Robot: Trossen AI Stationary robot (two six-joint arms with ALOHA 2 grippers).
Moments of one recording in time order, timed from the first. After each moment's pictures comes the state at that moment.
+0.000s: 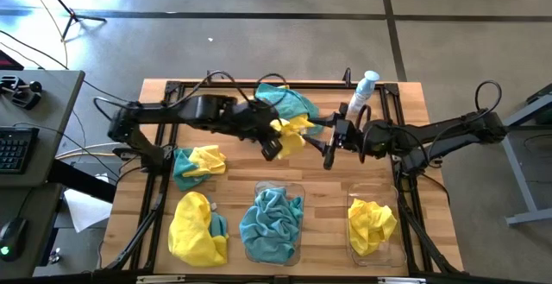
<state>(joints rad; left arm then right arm) -0.03 1.68 1.82 -0.96 -0.22 -0.54 0.17 1.13 0.89 0.14 0.46 -0.08</state>
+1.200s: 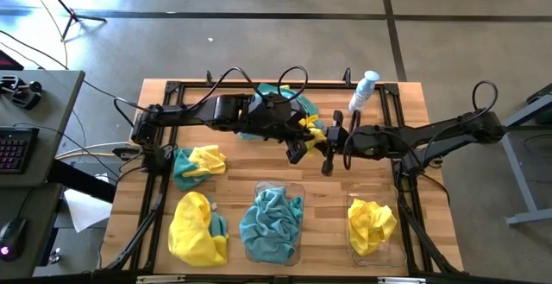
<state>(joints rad) -0.04 1.89 2.12 -0.81 -0.14 -0.43 0.17 1.16 0.90 -0.02 0.41 0.00</state>
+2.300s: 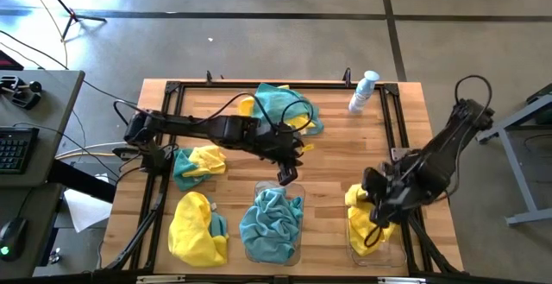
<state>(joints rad) -0.10 1.83 1.79 -0.73 -0.09 -0.39 0.80 1.21 1.16 -1.20 0.27 1.11</state>
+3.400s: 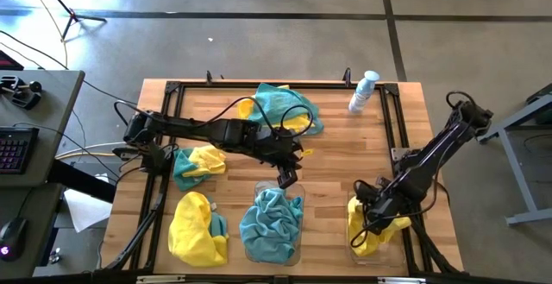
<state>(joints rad) -0.12 1.83 1.76 -0.72 -0.09 -0.43 0.80 1.25 0.82 -0.90 0.05 1.25</state>
